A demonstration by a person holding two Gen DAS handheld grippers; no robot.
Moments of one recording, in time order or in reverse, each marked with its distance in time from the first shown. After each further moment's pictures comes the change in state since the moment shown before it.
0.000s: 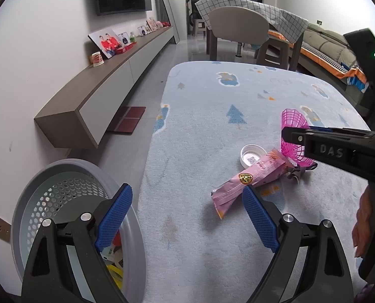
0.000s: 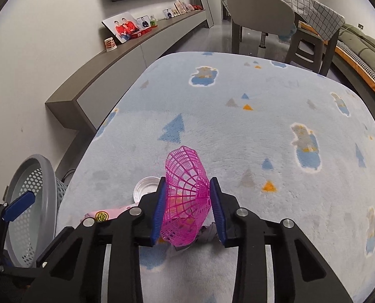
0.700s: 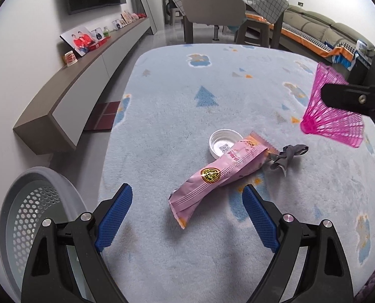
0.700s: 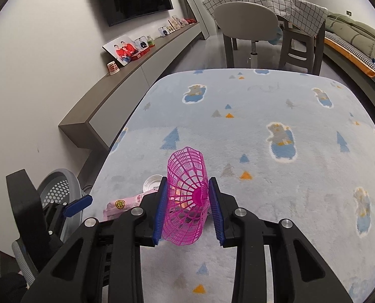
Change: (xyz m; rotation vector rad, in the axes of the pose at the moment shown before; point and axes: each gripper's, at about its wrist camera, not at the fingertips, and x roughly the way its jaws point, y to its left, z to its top) left arm 0.040 -0.034 0.002 0.099 0.076 -0.077; right arm -0.059 -0.030 -0.013 0.086 -0.076 0.064
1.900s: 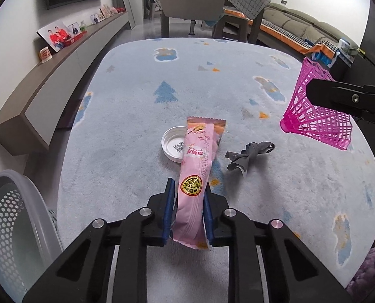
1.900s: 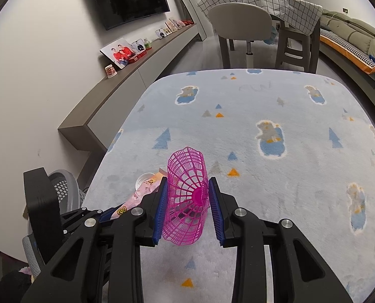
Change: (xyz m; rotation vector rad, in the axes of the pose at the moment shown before) left arm -0.003 -0.028 -0.002 0.012 0.020 -0.146; right arm -0.011 -0.013 -0.009 0.013 -0.010 -0.002
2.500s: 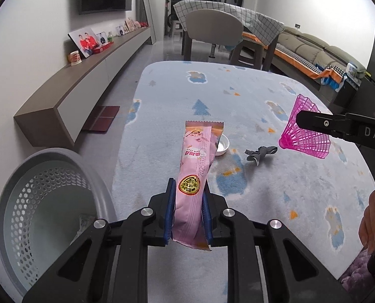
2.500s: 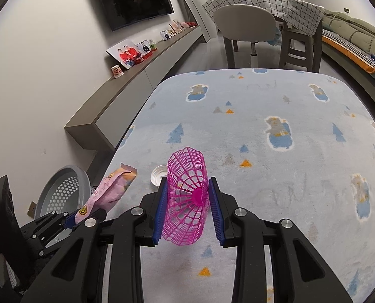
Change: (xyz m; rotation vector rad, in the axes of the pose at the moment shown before) left arm -0.074 0.037 -0.033 -0.091 -0.126 0.067; right arm -0.009 0.025 -0.014 -0.011 -0.008 0.034
